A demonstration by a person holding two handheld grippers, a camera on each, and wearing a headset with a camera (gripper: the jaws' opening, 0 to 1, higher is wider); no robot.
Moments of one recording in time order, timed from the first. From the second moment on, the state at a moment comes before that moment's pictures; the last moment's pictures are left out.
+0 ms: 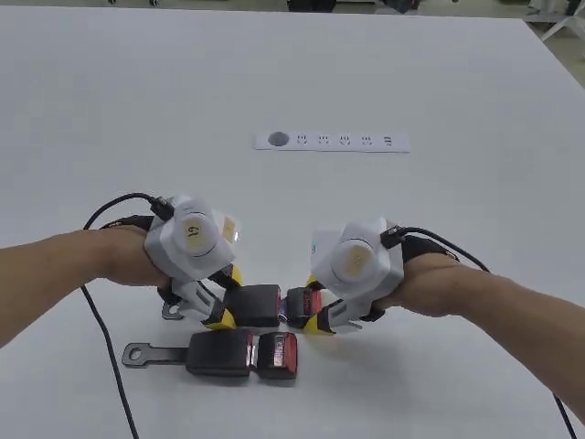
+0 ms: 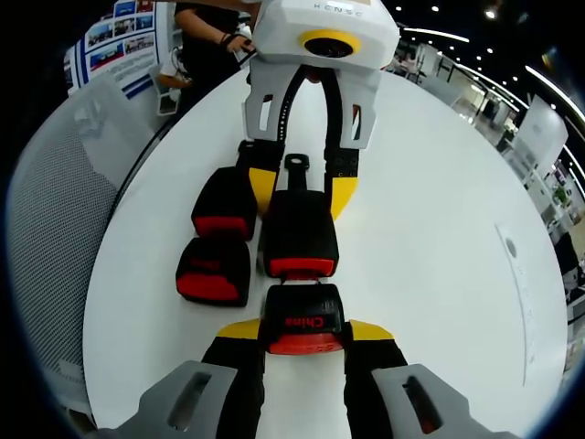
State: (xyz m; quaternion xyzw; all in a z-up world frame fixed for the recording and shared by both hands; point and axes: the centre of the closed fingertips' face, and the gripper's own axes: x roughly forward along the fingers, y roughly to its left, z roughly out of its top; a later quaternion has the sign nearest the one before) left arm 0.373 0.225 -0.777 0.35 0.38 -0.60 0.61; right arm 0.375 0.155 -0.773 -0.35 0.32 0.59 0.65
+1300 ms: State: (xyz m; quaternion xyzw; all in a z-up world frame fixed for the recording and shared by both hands) left arm 0.377 0.229 -0.782 0.36 0.40 -0.60 0.60; right arm 0.377 0.150 -0.775 -0.36 0.32 0.59 0.65
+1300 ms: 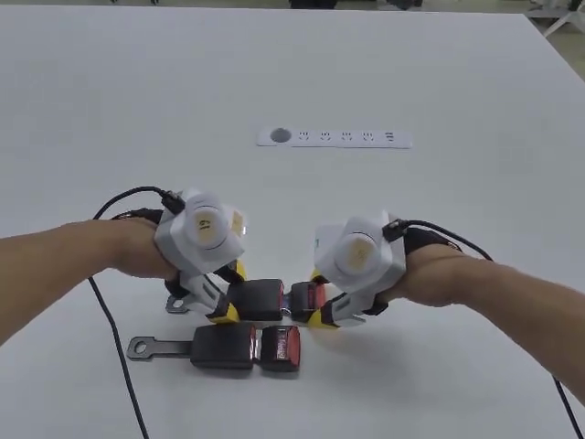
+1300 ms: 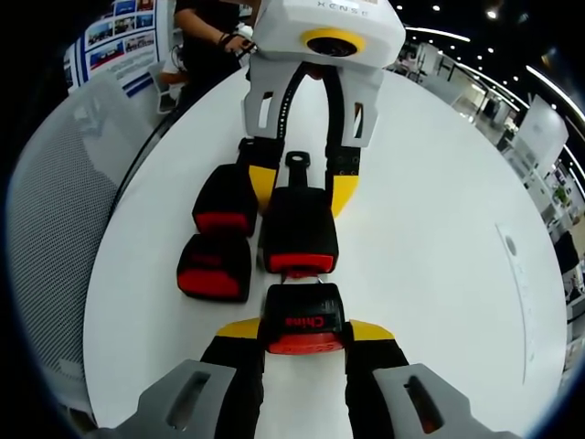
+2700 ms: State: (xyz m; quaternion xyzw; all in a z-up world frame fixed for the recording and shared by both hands) left arm 0.375 0.228 -0.781 0.37 0.40 -0.59 0.59; right arm 0.379 0.120 -0.776 -0.37 0.33 0.59 0.64
